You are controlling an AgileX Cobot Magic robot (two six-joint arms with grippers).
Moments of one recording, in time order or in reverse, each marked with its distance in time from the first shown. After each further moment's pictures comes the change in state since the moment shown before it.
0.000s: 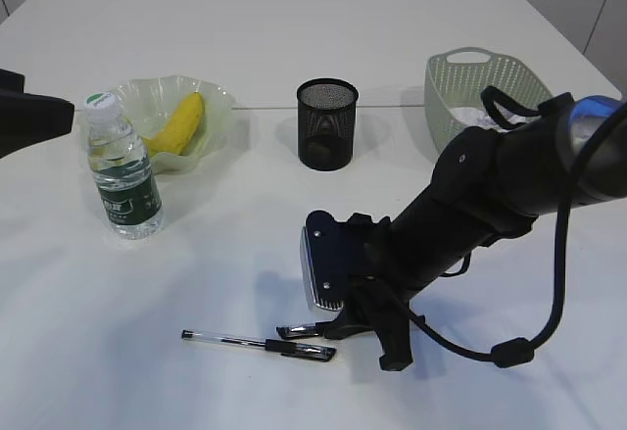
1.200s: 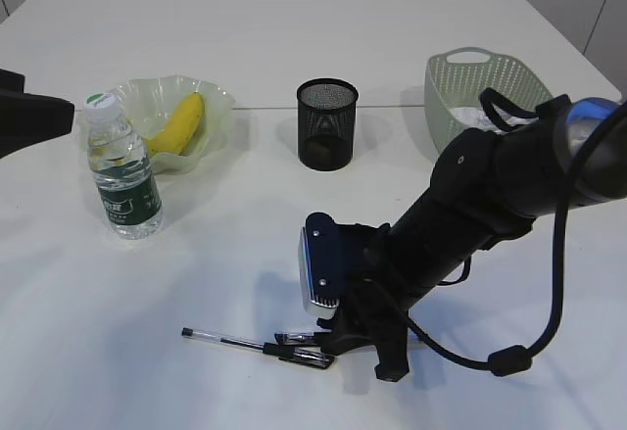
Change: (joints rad) left arm 0.000 0.000 0.000 0.000 0.000 -0.002; right arm 0.000 0.008 -0.002 0.006 0.069 0.072
